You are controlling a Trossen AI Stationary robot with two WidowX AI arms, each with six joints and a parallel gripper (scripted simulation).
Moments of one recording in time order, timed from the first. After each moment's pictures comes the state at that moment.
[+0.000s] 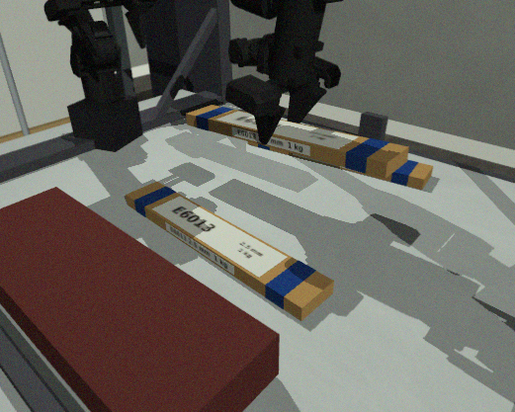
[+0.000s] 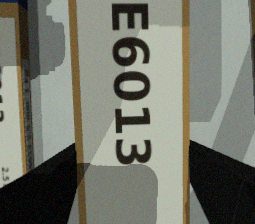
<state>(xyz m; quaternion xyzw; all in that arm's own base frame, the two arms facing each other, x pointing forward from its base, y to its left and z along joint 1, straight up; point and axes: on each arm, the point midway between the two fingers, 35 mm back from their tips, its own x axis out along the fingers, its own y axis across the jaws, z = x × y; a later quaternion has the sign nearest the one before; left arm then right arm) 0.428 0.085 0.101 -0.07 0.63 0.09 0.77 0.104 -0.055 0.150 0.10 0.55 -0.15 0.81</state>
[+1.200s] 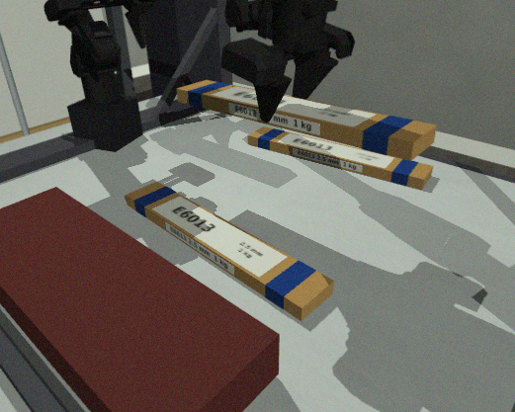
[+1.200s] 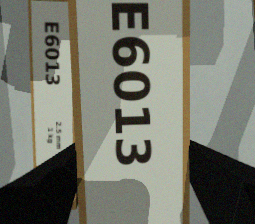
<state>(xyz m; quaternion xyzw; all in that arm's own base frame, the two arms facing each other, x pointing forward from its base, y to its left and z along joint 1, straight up) 0.376 0.120 0.157 -0.07 0.62 0.09 0.77 0.104 -0.055 0.150 0.10 0.55 -0.15 0.81</state>
